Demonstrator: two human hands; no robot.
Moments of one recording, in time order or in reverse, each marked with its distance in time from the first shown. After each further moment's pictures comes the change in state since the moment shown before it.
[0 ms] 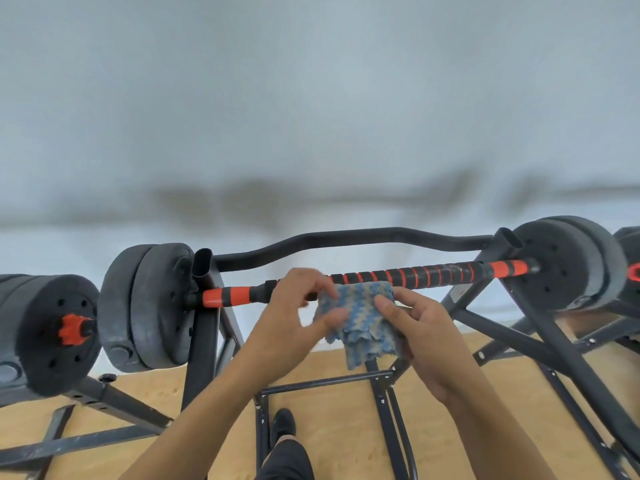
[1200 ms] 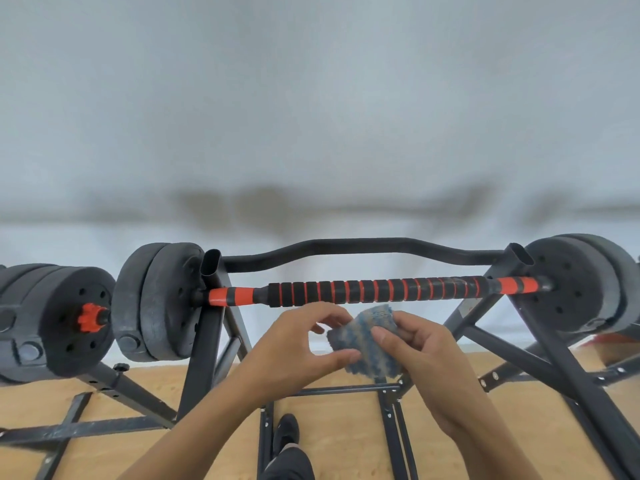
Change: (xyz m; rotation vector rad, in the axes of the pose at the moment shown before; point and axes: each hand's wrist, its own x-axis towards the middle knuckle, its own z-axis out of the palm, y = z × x) left_hand -0.015 0.011 0.015 0.143 -0.121 0.018; right_hand -0.021 -0.001 -0.014 -0.160 -0.110 -0.108
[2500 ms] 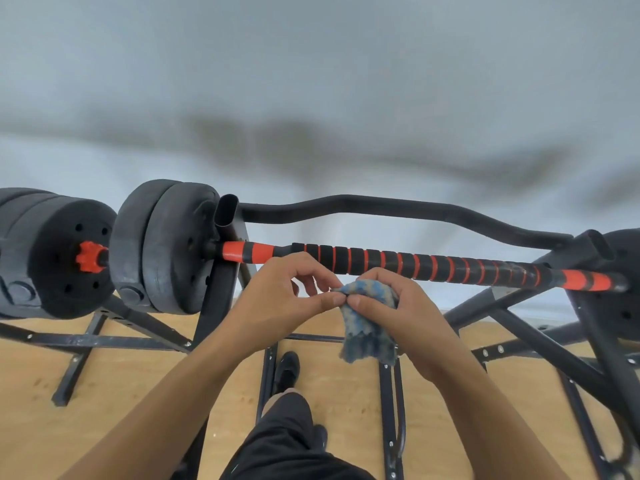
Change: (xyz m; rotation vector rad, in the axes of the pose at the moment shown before) left_hand 0.009 -0.043 -0.031 -0.189 0.168 -0.238; right_hand 0.080 0.025 0.035 -0.259 -0.217 0.126
